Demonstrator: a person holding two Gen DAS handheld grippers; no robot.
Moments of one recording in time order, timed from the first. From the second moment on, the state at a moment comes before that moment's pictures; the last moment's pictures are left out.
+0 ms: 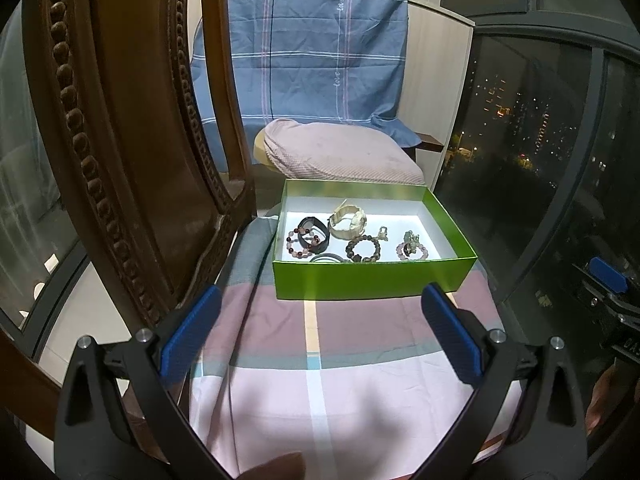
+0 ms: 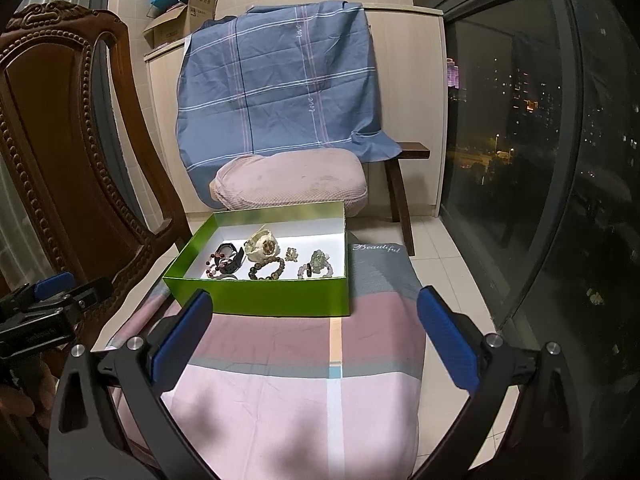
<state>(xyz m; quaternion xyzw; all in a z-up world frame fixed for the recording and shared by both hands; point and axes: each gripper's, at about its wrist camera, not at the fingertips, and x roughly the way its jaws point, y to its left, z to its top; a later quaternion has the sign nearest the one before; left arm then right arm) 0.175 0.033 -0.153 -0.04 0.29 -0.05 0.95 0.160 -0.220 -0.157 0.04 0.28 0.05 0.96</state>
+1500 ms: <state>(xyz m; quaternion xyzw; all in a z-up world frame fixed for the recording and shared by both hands) 0.176 0.031 -0.156 -0.05 0.30 -0.06 0.95 0.162 -0.221 -0.157 0.03 0.27 0.05 0.96</state>
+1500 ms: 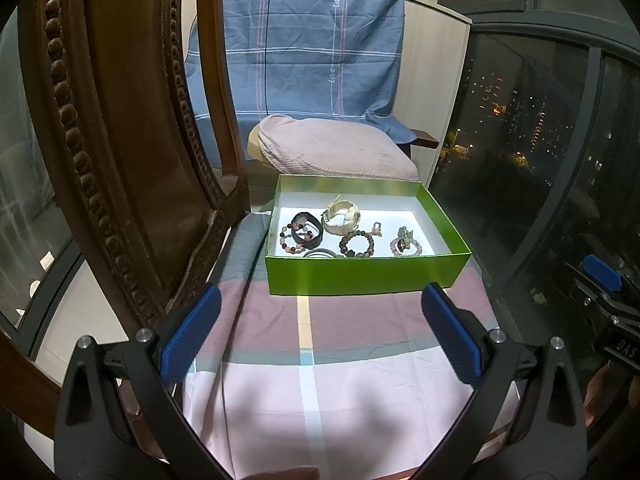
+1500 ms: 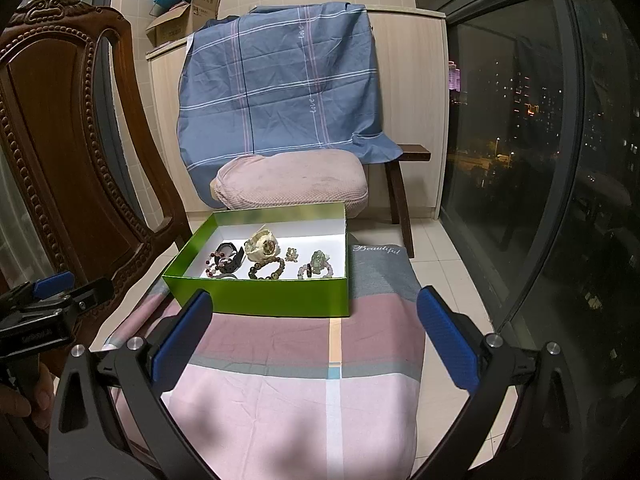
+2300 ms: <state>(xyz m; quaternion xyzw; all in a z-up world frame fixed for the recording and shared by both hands) 0.177 0.029 -0.158 -0.04 0.30 -0.05 0.95 0.161 -0.221 -0.157 0.03 0.27 0.05 0.96</state>
